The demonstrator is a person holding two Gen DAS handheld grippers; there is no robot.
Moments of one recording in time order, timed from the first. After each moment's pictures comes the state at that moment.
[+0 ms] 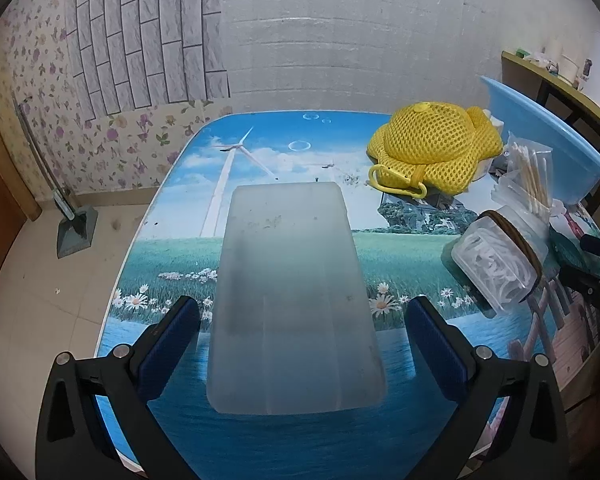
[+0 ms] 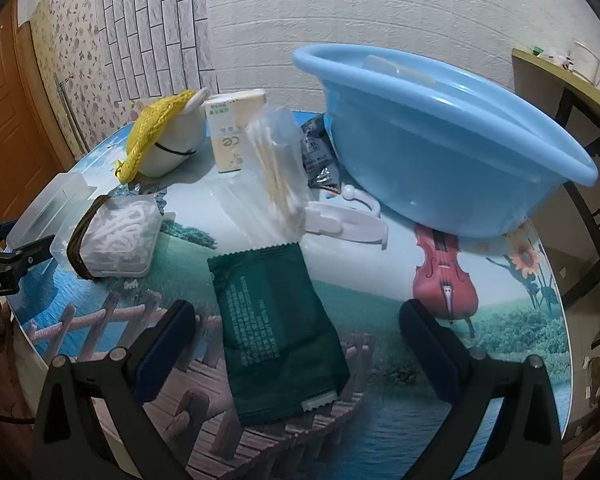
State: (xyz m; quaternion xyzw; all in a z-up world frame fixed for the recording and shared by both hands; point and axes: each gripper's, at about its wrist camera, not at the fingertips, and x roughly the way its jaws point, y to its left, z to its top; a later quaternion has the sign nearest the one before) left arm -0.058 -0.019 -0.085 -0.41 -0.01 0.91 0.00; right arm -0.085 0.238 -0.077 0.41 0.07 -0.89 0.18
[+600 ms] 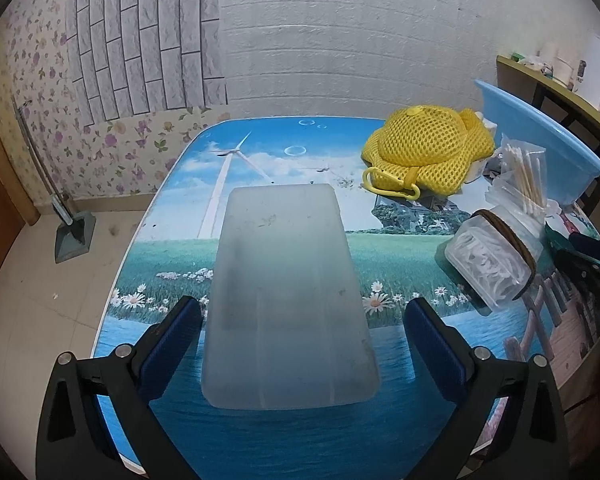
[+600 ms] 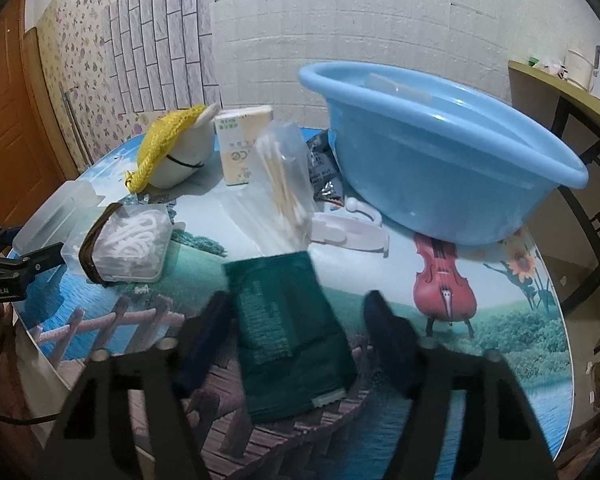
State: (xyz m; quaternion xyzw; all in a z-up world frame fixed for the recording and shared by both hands) left arm -0.053 -0.019 -0.084 -0.40 -0.01 0.92 0.01; right arm -0.073 0.243 -0.074 0.38 0.07 -0.90 0.18
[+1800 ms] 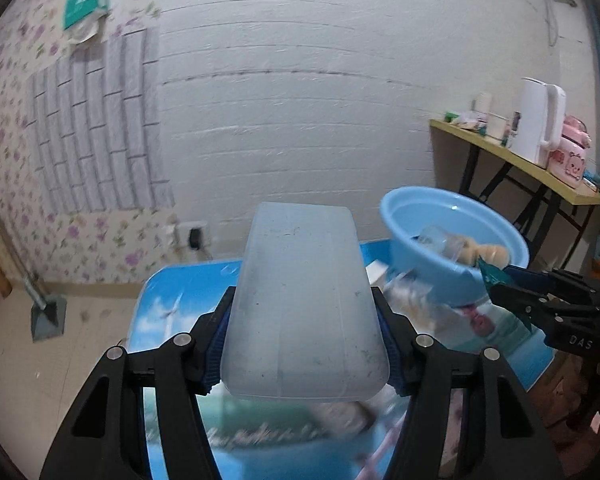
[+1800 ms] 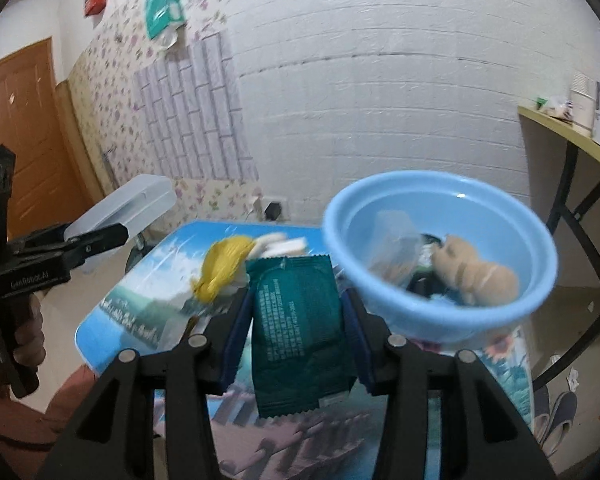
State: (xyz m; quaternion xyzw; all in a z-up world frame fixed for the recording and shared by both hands) left arm -0.079 0.047 0.052 -0.29 0.01 0.95 0.11; right arm -0.075 0.267 0.028 0.30 -0.01 -0.92 0.24
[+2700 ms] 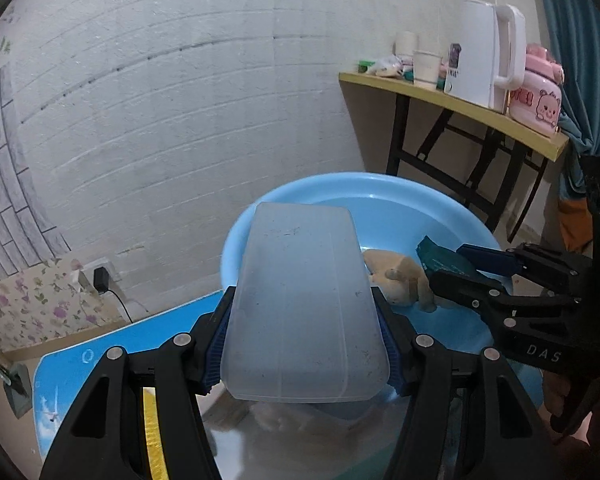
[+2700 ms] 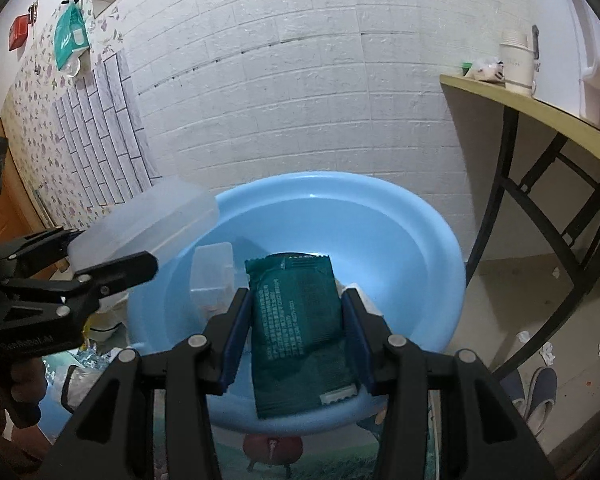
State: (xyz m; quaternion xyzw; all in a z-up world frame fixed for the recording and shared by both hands) left arm -0.188 0.217 0.024 -0.33 0.09 0.91 0.23; right arm -0.170 0.352 0.004 0.33 -0.04 -0.93 0.13
